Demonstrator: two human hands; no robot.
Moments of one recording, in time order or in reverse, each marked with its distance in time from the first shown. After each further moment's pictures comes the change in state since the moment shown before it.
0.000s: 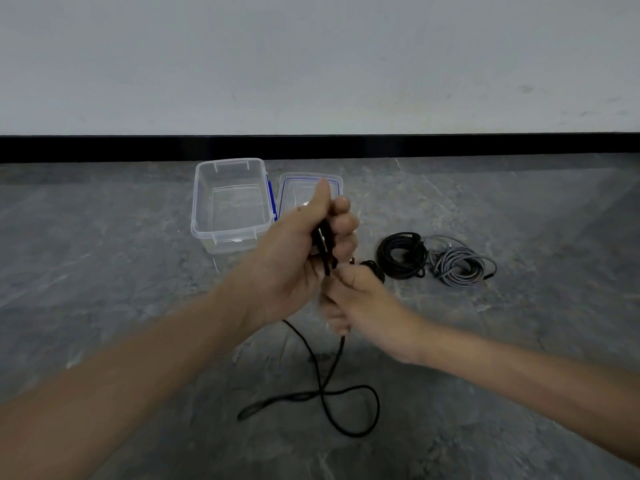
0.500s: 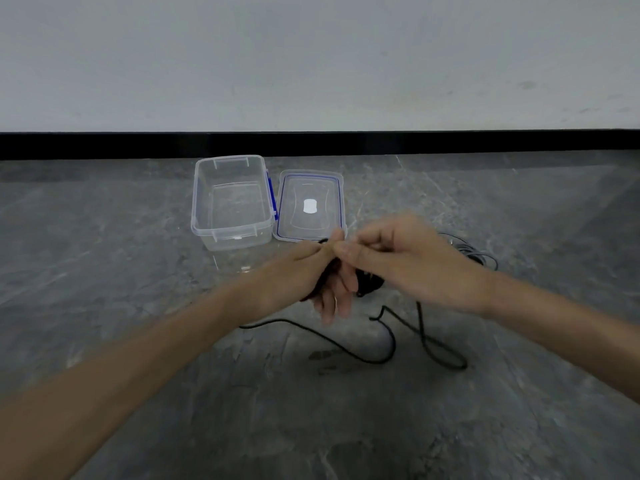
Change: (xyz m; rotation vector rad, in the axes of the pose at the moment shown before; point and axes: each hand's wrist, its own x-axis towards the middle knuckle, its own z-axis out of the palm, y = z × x) left_hand -0.004 -0.010 -0.032 0.962 -0.148 -0.130; right_hand -0.009 -0.053 -0.040 -0.430 -0.115 -0.255
